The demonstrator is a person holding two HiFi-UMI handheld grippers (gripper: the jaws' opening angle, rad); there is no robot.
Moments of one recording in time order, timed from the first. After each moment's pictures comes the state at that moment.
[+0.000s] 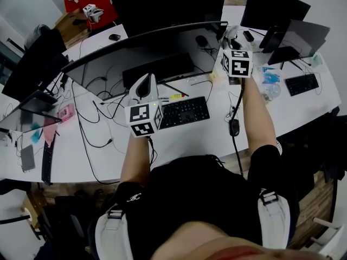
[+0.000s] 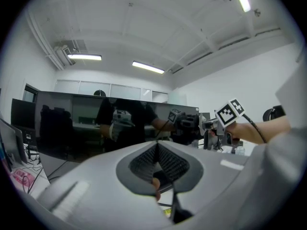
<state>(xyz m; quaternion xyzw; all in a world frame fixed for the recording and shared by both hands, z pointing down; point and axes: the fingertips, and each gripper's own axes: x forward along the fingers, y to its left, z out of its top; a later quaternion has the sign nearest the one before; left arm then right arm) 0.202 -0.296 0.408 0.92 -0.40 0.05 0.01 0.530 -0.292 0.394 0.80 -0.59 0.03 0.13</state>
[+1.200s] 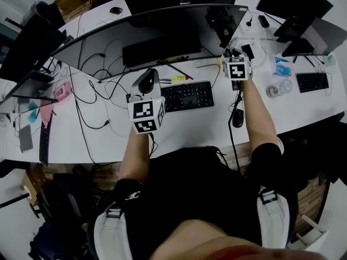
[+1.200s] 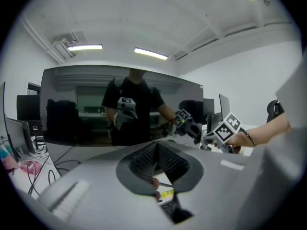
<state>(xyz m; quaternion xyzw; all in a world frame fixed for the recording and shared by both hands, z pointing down) 0.192 -0.295 0.481 0.90 -0.42 0.12 0.04 0.525 -0.298 0.584 0.74 -0.61 0.15 0.25</state>
